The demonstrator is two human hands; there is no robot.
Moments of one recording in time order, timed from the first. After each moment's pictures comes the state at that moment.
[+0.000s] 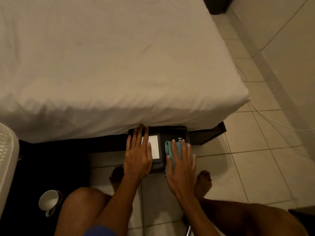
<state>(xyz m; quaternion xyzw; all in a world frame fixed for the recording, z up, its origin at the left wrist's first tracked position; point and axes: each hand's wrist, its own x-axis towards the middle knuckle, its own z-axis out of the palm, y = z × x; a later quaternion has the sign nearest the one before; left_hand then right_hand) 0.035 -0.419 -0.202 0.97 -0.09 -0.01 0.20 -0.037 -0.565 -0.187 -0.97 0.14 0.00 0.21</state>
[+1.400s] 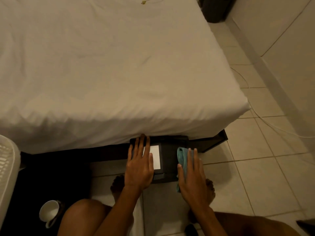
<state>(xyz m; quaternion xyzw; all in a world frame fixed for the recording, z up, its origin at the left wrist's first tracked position) 0.034 -0.422 -0.201 0.98 -0.10 -0.01 0.19 -0.038 -0.598 -0.177 -0.94 0.18 0.02 0.28</state>
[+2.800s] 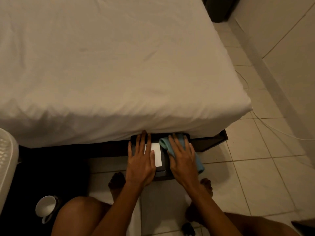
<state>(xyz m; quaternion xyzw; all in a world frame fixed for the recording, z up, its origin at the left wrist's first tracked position) 0.036 -0.426 -0.201 0.98 -0.09 -0.01 0.17 0.018 -0.591 -0.188 -0.98 0.02 -0.05 0.21</state>
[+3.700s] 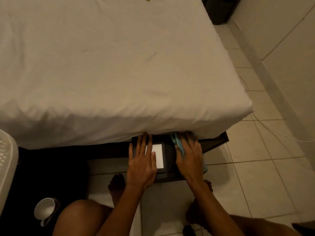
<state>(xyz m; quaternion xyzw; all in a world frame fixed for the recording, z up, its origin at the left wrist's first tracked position) 0.035 -0.425 -0.203 0.98 -0.09 -0.01 0.20 0.033 -0.605 -0.192 -0.96 0.11 -0.08 0.22</state>
